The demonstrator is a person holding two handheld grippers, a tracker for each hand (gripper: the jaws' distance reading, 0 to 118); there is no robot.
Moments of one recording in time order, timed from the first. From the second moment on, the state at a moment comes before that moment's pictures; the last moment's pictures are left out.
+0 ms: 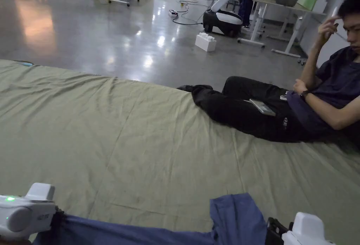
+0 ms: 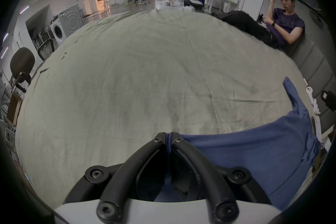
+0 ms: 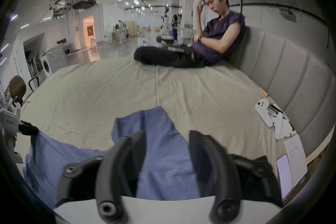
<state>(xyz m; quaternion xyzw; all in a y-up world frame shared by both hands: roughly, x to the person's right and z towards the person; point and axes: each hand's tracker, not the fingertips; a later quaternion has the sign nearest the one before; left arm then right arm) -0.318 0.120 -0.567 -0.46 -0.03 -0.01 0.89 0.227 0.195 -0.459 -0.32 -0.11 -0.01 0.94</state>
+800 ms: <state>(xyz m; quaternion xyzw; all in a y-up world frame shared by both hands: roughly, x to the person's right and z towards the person) -0.313 0.151 -0.526 -0.42 -0.02 0.00 0.91 0.248 0.105 -0.586 -0.50 -0.06 0.06 0.86</state>
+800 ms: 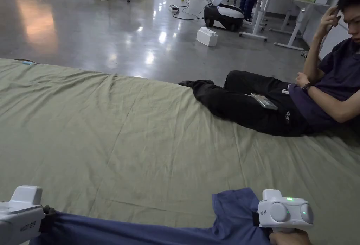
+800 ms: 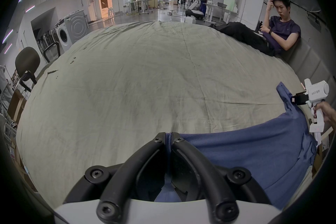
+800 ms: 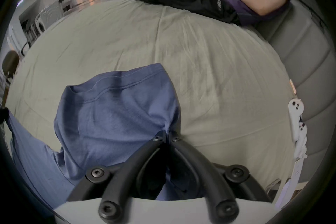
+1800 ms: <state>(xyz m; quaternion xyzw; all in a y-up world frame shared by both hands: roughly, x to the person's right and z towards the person) -0.351 0.206 -0.367 -0.36 -0.06 0.05 0.93 0.249 0.241 -0.307 -0.38 -0.04 0.05 0.92</state>
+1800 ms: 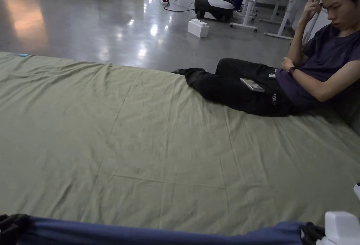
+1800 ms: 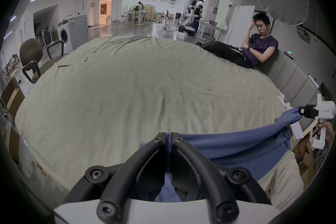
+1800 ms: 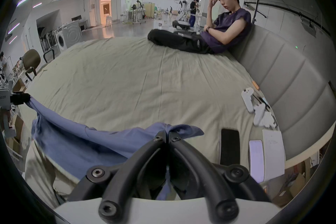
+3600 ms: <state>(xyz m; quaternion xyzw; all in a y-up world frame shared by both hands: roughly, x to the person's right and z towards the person) -0.221 0.273 -0.369 -0.08 0.01 -0.03 1.00 0.107 0.282 -0.332 0.01 -0.10 0.08 0.99</state>
